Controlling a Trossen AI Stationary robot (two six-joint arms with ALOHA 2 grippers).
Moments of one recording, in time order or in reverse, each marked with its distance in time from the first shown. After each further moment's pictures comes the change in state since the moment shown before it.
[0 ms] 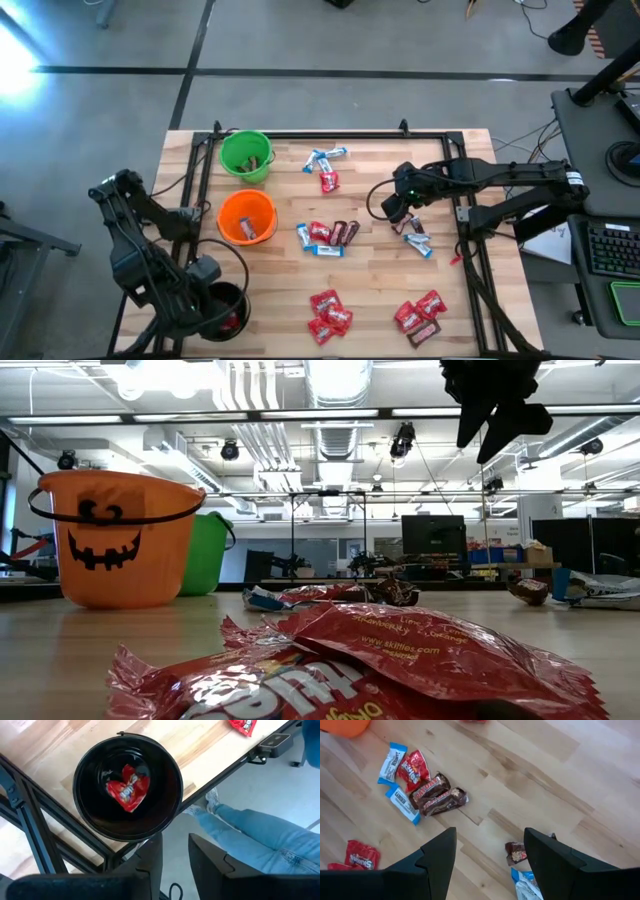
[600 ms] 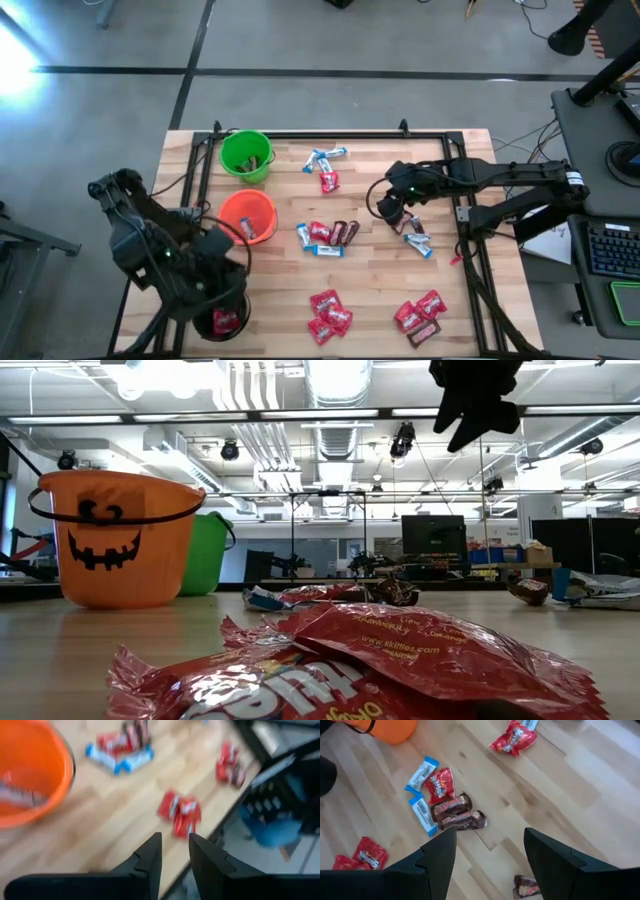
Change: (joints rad) left arm 0.102 -0.002 0.121 -0.004 -0.544 0.255; right arm 0.000 0.000 0.000 0.154 0.005 -0.227
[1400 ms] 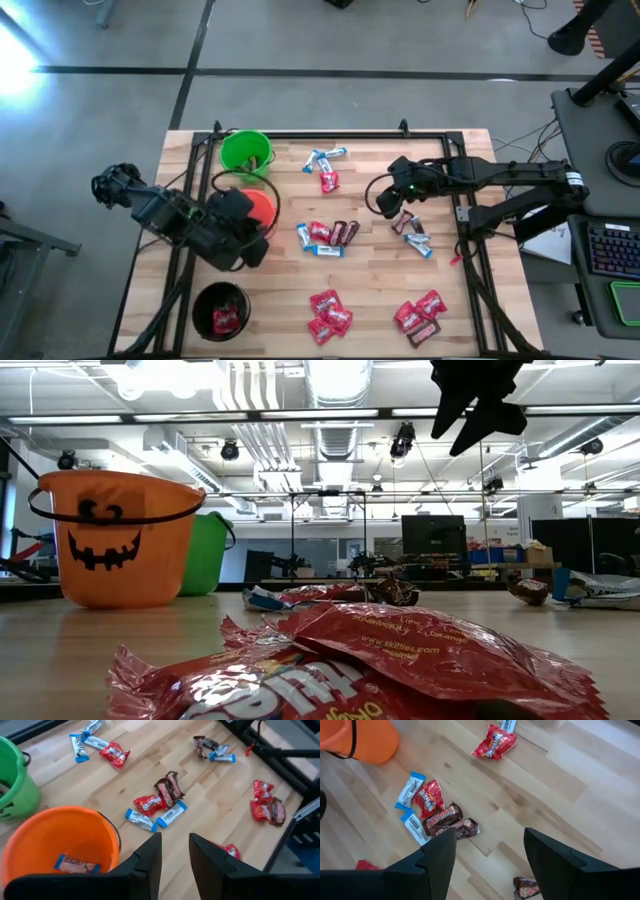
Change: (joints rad) left arm 0.293 -0.008 0.047 -0.046 -0.010 0.387; right arm -0.020 0.002 0.000 -0.015 0.051 0.124
